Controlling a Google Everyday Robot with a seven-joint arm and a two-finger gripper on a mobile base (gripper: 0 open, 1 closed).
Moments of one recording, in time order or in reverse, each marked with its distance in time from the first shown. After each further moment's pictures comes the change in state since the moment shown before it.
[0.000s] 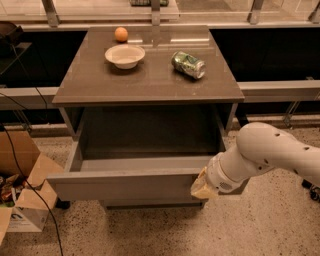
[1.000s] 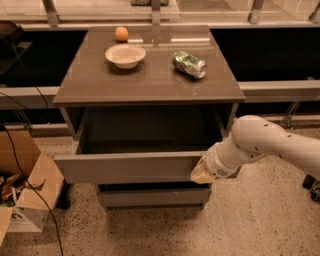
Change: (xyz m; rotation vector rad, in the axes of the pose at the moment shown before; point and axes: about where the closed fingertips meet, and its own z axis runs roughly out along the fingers) arm 0.008 -0.061 0.026 0.036 -0.003 -0.039
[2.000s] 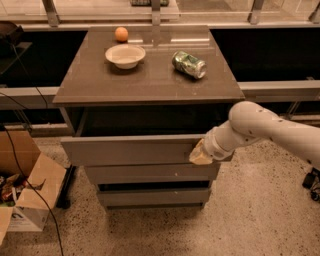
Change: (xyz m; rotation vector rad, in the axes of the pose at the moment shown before) arm -0.013 -0.066 0.007 0.058 -0.043 -0.001
